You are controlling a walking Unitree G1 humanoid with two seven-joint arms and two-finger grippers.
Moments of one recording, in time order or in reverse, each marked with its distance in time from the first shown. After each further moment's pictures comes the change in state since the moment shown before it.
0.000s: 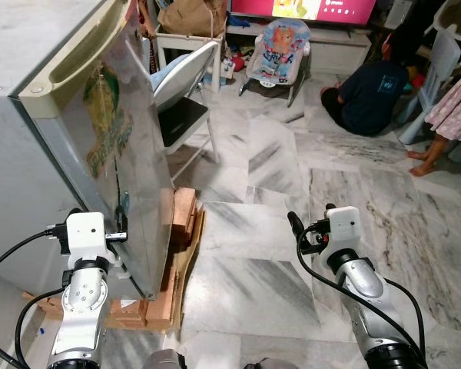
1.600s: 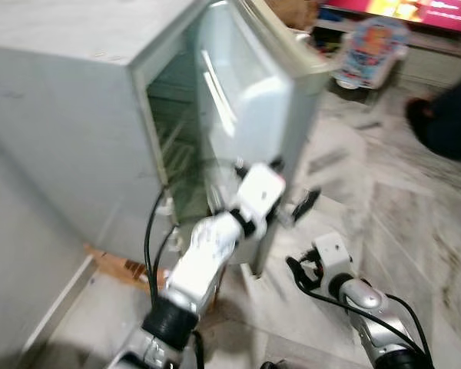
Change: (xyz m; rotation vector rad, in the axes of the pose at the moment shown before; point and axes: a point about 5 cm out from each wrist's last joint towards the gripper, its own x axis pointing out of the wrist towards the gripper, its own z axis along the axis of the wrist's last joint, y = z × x) left arm 0.002 -0.171 0.131 -0.054 -0.364 -0.857; right arm -0.025 -0.012 -0.060 -0.092 0.417 0.102
